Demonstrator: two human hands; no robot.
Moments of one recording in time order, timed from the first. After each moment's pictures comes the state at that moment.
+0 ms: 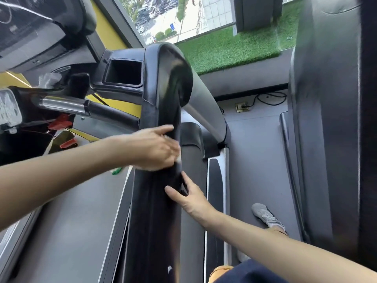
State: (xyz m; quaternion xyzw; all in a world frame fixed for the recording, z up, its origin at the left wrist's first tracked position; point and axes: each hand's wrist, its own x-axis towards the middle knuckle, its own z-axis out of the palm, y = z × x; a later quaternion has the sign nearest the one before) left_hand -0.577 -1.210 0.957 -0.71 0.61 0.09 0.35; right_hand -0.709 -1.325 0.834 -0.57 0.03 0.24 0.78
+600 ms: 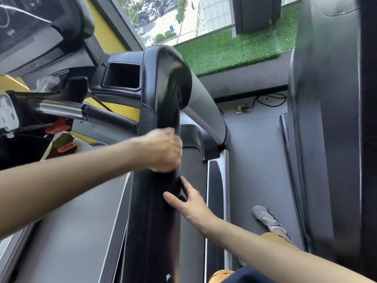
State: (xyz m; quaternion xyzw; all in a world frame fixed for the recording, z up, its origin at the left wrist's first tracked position) left_hand -0.563 -1.241 0.932 -0.71 0.53 0.15 0.44; right_hand -0.709 -1.324 0.824 -0.56 0.05 0.26 0.78
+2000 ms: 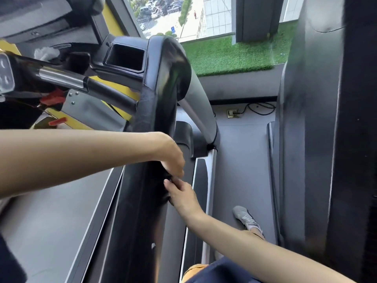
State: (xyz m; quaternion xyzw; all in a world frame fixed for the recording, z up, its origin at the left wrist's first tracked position) left_hand -0.624 -1.291 0.923 -0.71 0.31 0.43 0.46; right_hand -0.735 -1.312 0.823 -0.60 0.11 0.23 0.76
